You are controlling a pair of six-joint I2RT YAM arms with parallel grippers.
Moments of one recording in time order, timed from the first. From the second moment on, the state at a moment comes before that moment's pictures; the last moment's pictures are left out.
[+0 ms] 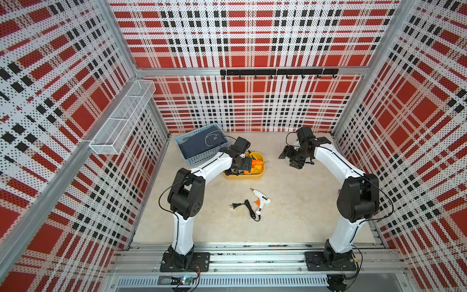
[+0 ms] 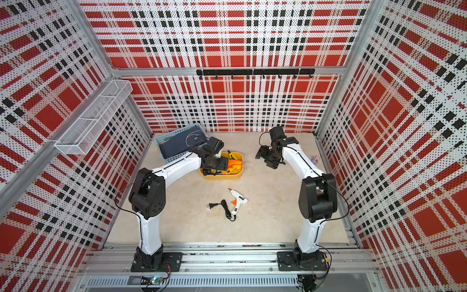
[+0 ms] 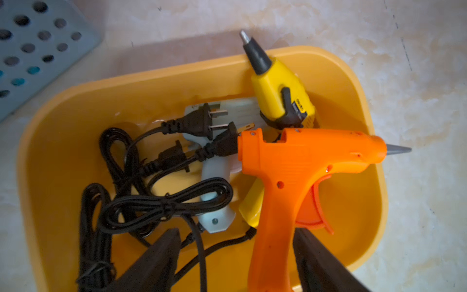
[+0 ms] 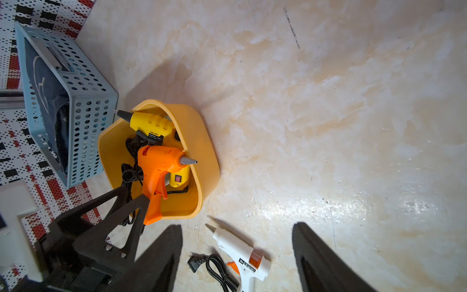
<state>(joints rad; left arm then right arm) -0.53 2.01 1.59 -0.62 -0.05 -0.33 0.21 1.84 1.60 -0.86 -0.30 0.70</state>
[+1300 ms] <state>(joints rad) -0.52 1.98 1.51 -0.64 -0.19 -0.30 0.22 1.84 1.58 -0.86 -0.30 0.70</state>
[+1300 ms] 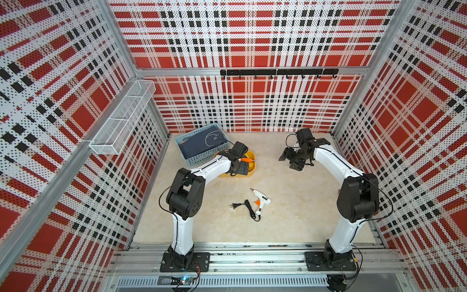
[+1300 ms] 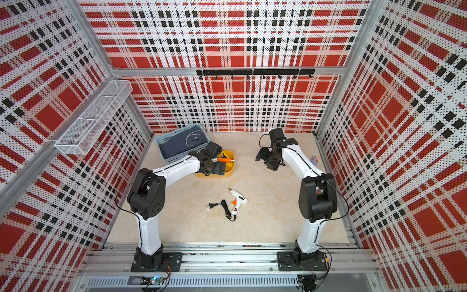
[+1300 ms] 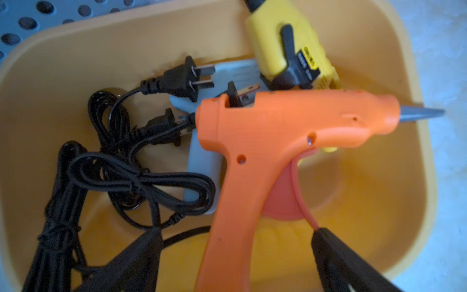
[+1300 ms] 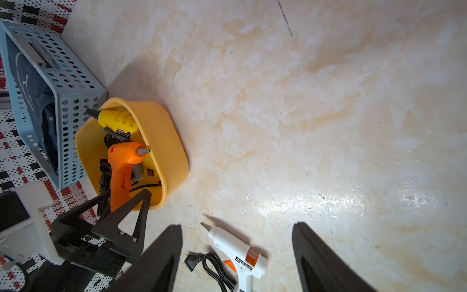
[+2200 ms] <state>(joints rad) -0.97 1.87 1.41 -0.89 0.00 -0.32 0.07 1.77 1.49 -0.89 -0.27 0.69</state>
